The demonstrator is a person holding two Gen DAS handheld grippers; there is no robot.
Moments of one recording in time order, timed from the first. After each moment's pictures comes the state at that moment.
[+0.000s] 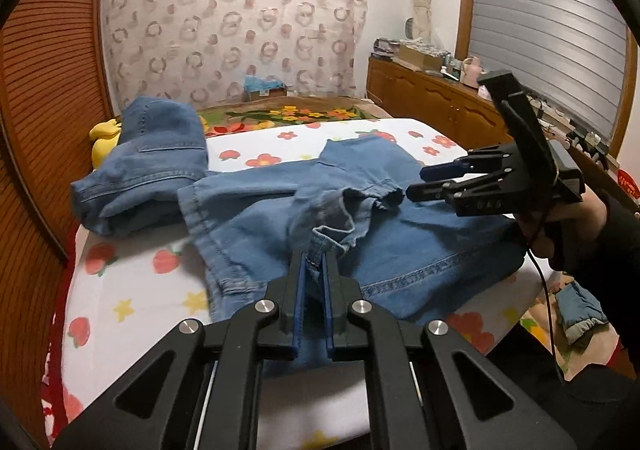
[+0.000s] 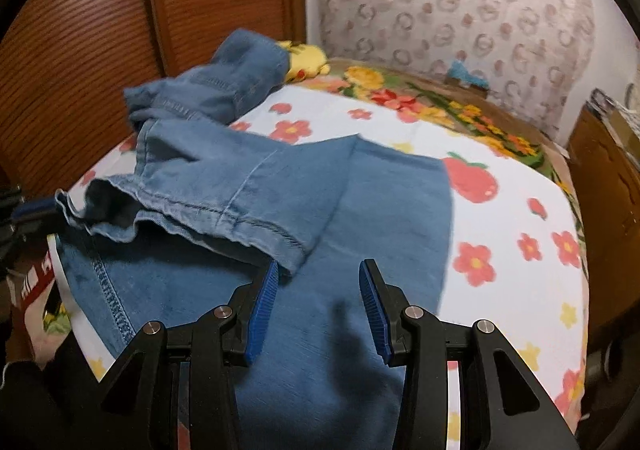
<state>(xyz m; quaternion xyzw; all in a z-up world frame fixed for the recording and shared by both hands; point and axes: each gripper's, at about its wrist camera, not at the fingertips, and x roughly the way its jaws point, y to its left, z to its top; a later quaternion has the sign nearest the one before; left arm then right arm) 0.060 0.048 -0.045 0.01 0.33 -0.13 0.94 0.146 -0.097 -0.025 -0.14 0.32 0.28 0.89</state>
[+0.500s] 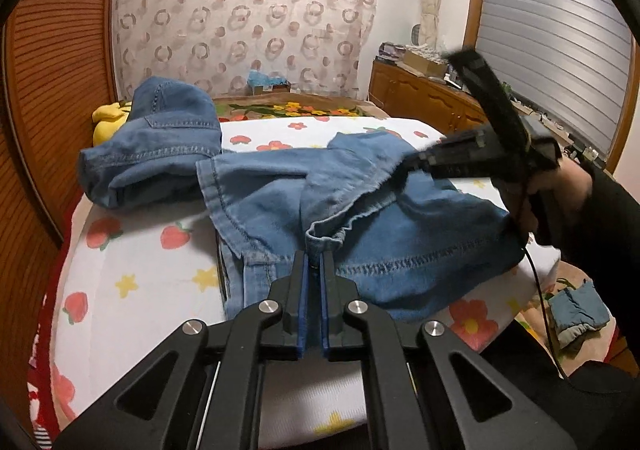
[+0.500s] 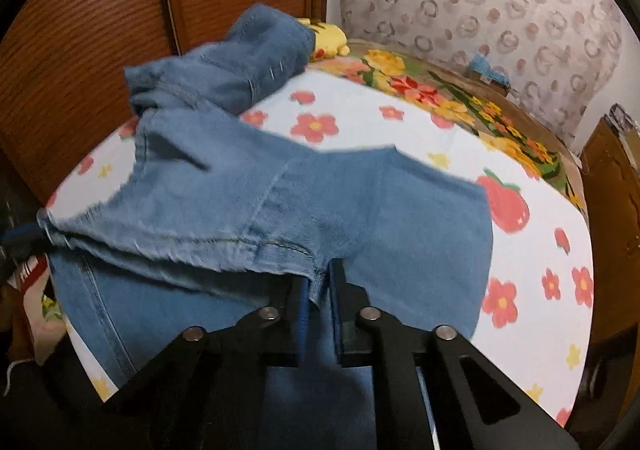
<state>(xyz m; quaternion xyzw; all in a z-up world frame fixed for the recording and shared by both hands) 0.052 0.070 -0.059 -0.02 0.33 -0.13 0.93 0.177 -0.063 -0.007 -0.17 0.33 0.30 0.88</state>
